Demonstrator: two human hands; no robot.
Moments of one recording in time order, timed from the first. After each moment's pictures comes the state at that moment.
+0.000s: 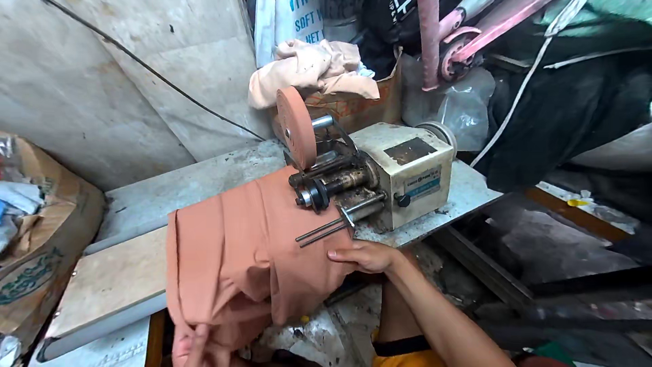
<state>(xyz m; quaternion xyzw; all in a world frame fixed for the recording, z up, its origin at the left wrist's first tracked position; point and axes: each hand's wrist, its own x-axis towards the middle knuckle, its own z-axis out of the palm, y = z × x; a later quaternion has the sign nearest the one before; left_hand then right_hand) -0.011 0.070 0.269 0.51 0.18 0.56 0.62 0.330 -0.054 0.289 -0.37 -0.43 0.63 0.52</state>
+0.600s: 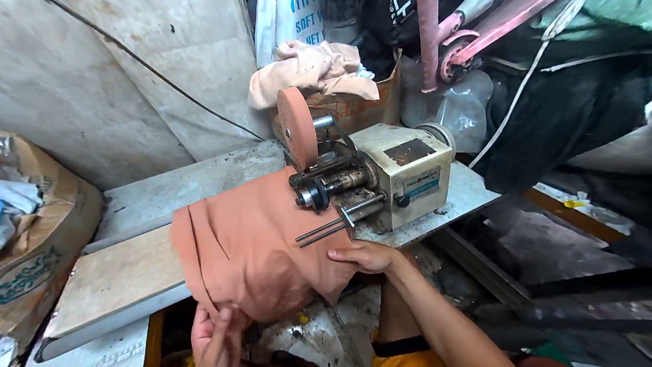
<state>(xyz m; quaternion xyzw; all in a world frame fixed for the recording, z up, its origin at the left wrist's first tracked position) 0.012 0.068 0.266 0.53 0.19 0.52 0.64 0.330 -0.056 0.289 -0.37 -0.44 0.62 0.53</state>
